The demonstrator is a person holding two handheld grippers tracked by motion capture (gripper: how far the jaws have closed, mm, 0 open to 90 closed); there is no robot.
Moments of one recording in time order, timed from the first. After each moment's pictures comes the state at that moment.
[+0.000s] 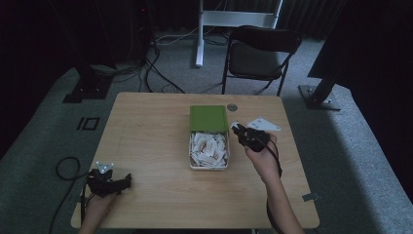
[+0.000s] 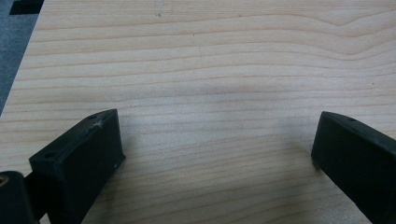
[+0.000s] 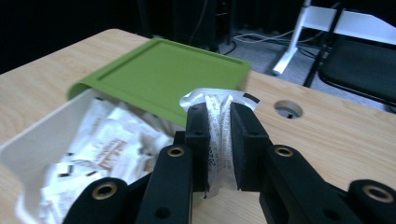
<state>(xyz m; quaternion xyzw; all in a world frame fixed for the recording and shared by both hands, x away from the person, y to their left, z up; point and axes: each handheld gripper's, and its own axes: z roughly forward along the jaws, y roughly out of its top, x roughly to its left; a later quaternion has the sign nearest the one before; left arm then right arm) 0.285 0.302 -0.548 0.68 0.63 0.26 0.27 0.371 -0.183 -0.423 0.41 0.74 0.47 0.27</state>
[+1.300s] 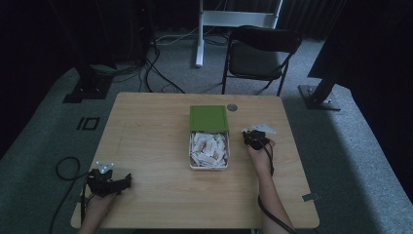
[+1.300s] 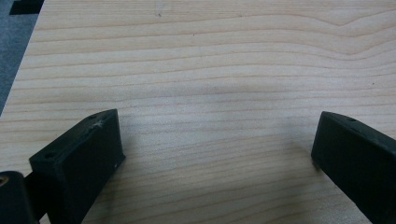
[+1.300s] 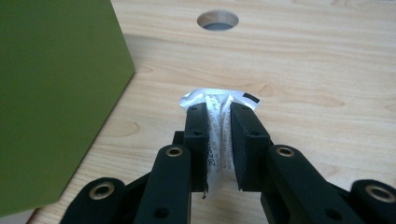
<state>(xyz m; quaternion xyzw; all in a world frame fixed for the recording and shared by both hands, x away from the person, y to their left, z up) 0.285 0.302 -0.549 0.68 0.63 0.26 0.27 0.440 -0.215 -0.536 0.54 0.69 0.39 0.27</state>
